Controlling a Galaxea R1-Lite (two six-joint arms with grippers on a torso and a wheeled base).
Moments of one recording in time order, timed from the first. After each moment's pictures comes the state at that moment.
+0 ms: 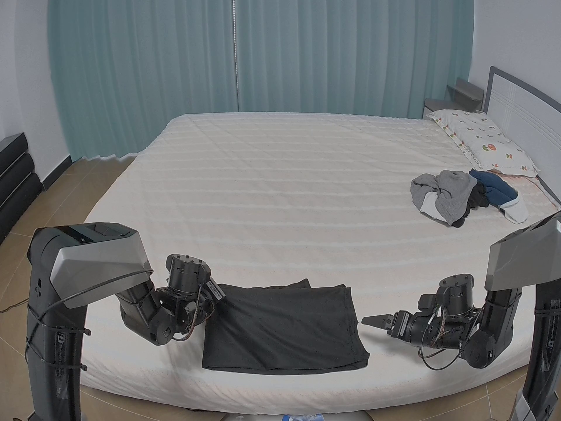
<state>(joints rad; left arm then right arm) -0.36 2.40 -0.83 -0.90 0.21 -0.88 0.32 2.29 -0.32 -1.35 0.33 0.71</state>
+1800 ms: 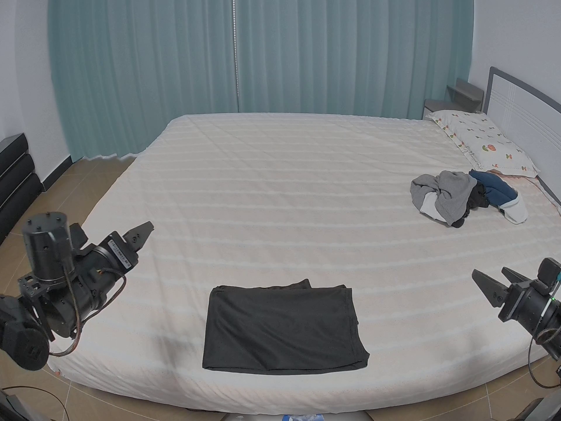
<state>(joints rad) -0.31 1.51 -0.37 -0.88 0.25 -0.68 0.20 1.23 -0.02 -1.06 -0.01 0.28</state>
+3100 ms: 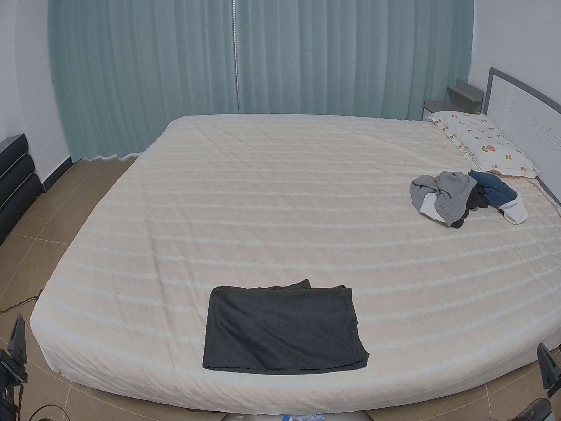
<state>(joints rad) -0.09 0.28 -0.17 -0.04 0.46 -0.14 0.08 0.15 -0.29 0.22 -0.05 -0.08</state>
